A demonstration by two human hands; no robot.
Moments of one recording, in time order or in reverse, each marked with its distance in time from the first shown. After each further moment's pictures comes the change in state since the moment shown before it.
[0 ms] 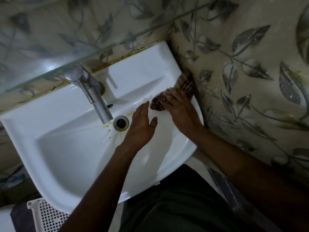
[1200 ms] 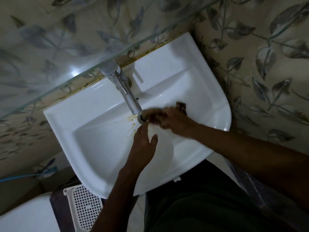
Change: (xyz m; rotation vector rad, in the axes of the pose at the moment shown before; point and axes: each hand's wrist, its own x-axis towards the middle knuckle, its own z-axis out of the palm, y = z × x) left_hand -0.081 -0.067 -0.036 0.034 0.019 -0.158; right_hand -0.005 -0.076 0.061 0.136 -0.520 -0.111
